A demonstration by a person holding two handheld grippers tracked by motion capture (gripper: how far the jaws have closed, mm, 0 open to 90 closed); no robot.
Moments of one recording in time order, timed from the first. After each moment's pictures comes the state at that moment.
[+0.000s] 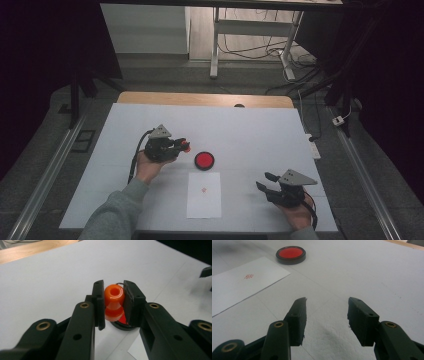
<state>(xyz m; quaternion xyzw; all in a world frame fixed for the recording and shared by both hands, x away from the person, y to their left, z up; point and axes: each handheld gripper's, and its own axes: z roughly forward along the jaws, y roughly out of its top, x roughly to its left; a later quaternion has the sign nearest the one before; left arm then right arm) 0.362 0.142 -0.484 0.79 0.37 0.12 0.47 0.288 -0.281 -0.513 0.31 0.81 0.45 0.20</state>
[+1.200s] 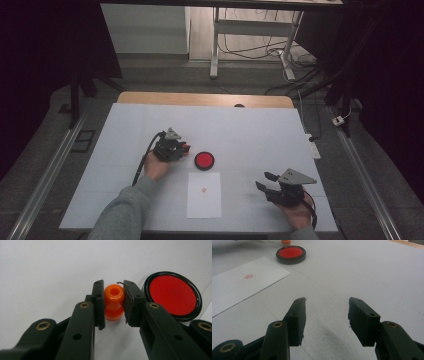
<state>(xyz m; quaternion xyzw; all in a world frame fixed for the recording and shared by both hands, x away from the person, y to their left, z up) 0.391 0.128 -0.528 0.82 0.40 0.14 0.38 0.290 -0.281 -0.513 0.31 0.81 0.45 0.20</state>
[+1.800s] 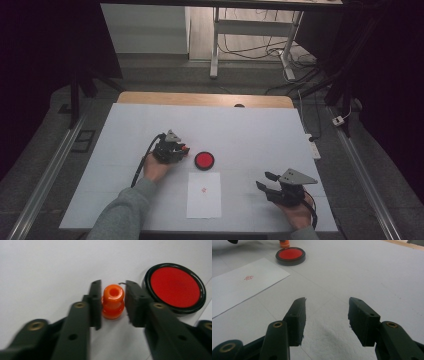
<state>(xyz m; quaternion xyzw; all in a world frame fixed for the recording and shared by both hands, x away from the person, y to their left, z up) 0.386 0.127 -0.530 0.83 0.39 0.16 0.37 0.289 -0.282 -0.512 0.31 0.81 0.45 0.20</state>
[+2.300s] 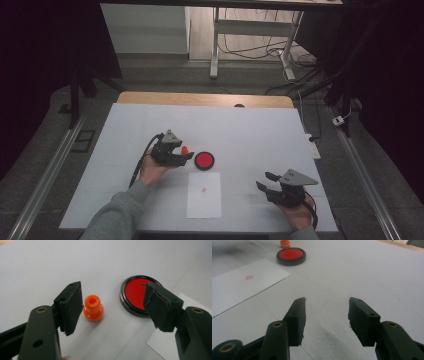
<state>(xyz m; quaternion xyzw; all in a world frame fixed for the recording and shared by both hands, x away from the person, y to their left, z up) 0.361 0.130 -0.501 0.83 0.37 0.14 0.40 0.287 -0.283 -0.511 0.31 0.81 0.45 0.20</state>
